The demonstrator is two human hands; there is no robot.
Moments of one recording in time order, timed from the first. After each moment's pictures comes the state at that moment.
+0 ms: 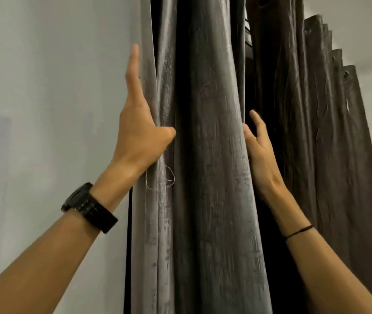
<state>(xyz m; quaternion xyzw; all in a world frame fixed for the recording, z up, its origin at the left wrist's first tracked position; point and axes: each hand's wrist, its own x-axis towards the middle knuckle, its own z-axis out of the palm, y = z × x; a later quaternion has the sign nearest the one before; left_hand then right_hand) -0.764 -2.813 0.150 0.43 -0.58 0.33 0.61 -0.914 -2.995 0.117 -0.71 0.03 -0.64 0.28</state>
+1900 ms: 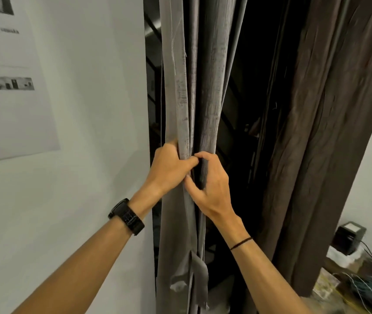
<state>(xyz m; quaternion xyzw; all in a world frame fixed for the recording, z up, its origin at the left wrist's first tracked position) -0.767 -2.802 -0.112 0.63 -0.52 -0.03 0.57 -0.877 -2.883 -0.169 -0.80 0.08 -0.57 0.17</state>
